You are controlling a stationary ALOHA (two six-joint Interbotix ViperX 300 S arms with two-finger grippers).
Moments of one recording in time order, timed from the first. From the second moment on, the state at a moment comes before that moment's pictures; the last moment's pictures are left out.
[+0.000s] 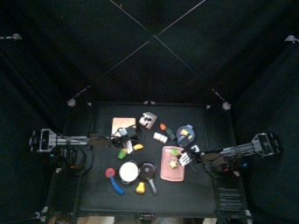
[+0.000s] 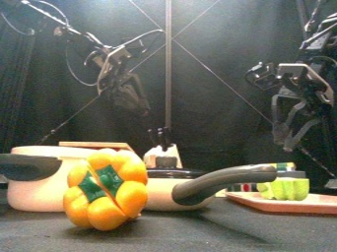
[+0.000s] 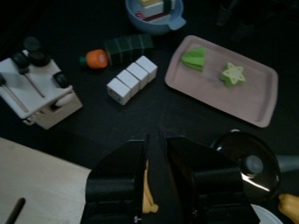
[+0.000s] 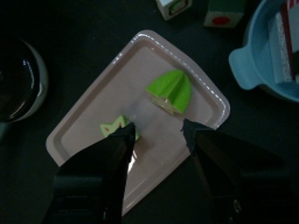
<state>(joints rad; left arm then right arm) 0.16 -0.26 0.71 0.56 0.18 -0.70 0.12 -0.46 0.97 -0.54 0.66 1.43</state>
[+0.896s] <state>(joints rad) 0.25 -0.31 0.94 0.70 -0.32 -0.63 0.04 -0.39 0.86 -0.43 0.82 1.43</state>
